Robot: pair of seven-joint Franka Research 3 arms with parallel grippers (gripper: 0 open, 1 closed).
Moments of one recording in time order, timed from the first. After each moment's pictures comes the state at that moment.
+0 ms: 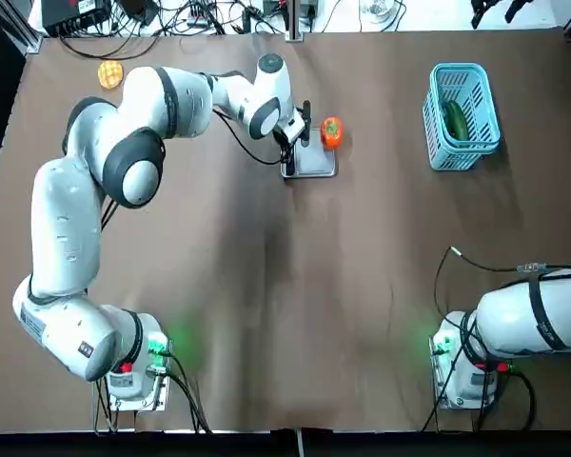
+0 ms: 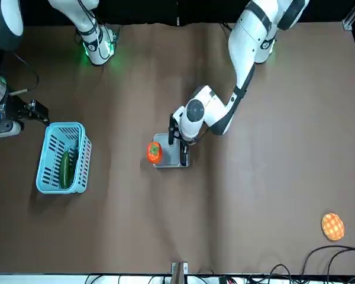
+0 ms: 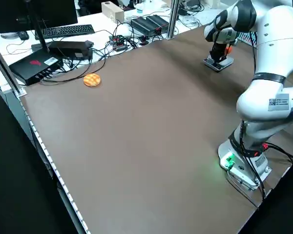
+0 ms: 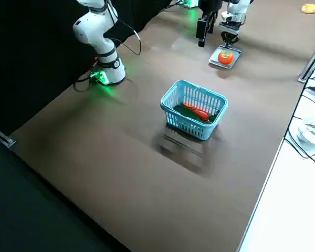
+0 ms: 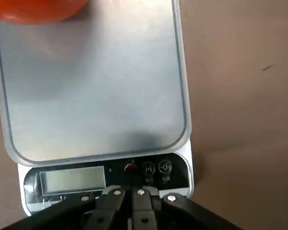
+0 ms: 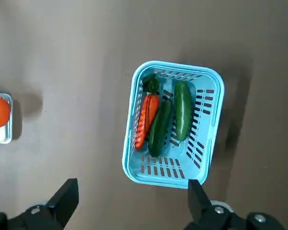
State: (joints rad) left arm -0.53 0.75 -0.27 -1.62 0.07 2.41 0.87; right arm 0.00 0.05 0.03 -1.62 -0.02 1.67 -0.11
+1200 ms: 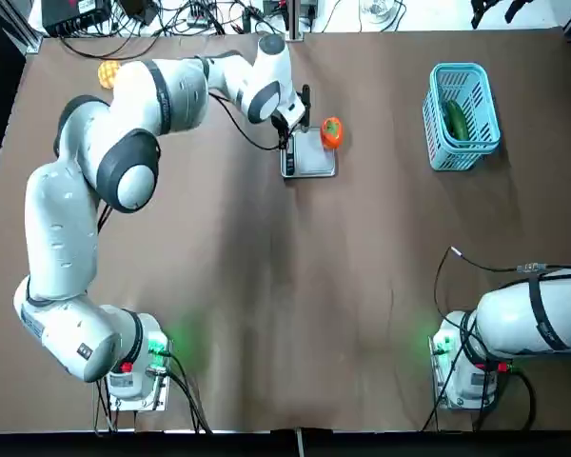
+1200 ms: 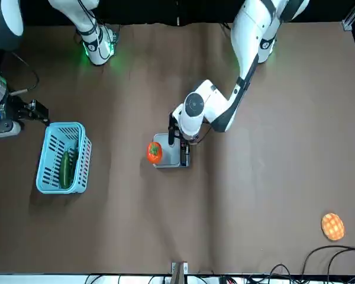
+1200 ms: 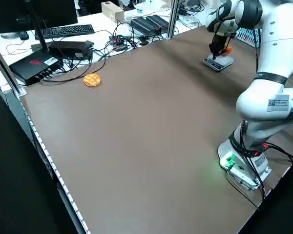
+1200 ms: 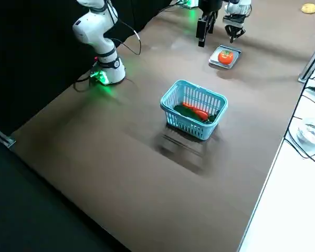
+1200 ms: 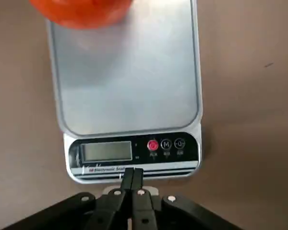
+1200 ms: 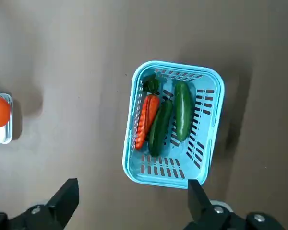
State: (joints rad) left arm -0.57 0.69 -0.22 -1.58 0.09 2.31 0.82; right arm 0.00 0.05 0.03 -1.62 -0.02 1.67 -0.11
